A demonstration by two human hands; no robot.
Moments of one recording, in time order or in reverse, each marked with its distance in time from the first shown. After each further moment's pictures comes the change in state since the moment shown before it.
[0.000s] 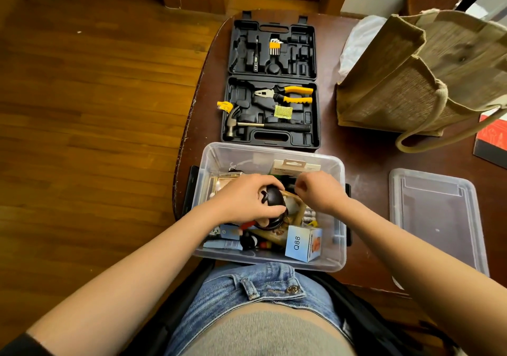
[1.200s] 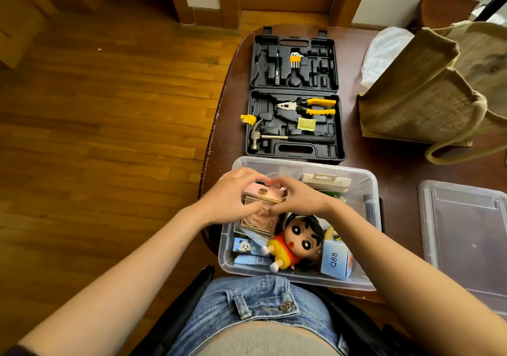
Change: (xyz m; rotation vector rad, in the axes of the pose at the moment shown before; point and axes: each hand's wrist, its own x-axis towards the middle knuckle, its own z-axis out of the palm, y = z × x) left_hand -0.023 -0.064 -0.055 0.159 0.137 0.041; right_hand 0.032 -0.085 0.002 0.700 -0.298 -0.114
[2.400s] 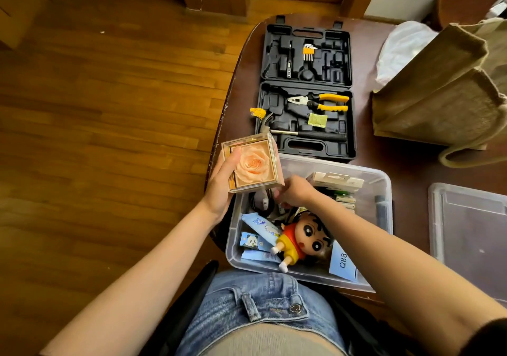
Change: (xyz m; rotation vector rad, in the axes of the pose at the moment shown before) left_hand -0.002 -0.007 0.005 -1.260 0.417 -0.247; right_hand 0.053 0.015 0.023 -0.323 0.154 0.335
